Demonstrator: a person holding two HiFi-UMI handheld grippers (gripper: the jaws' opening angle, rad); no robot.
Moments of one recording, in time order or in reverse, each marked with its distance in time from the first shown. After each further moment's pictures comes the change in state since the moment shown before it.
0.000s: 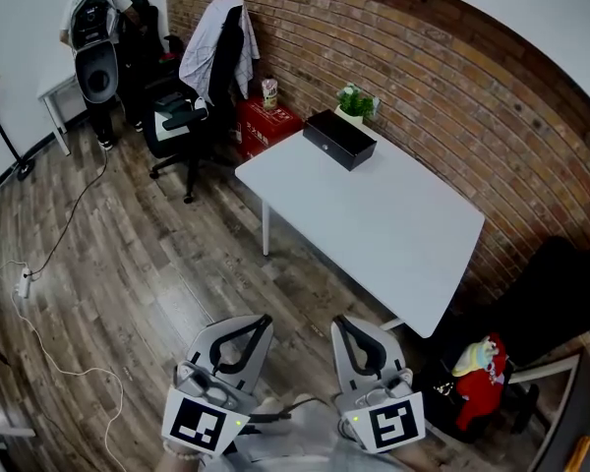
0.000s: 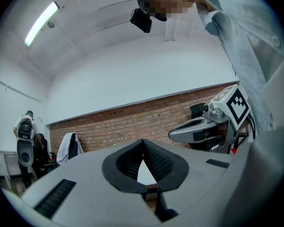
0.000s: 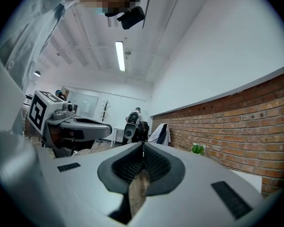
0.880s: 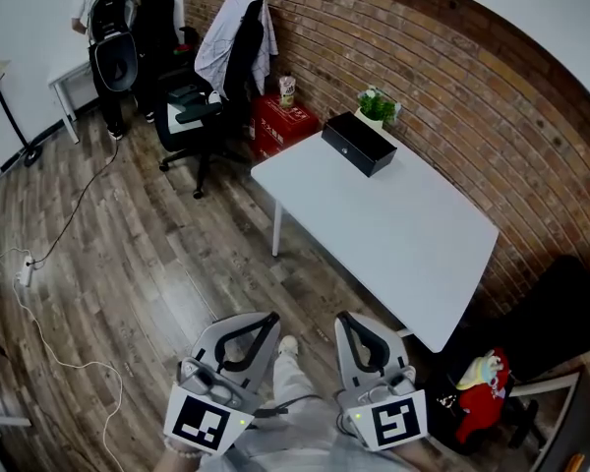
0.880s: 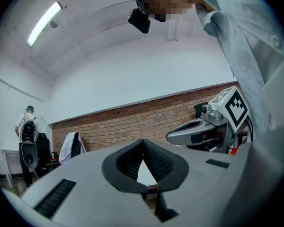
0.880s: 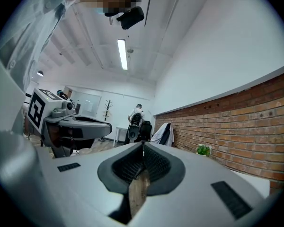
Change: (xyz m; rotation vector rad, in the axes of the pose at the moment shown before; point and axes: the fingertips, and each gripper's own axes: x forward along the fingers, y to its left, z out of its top) left arm 0.010 0.041 -0.018 -0.001 0.009 0.016; right arm 0.053 0.005 -0.009 -0.011 0.009 0.034
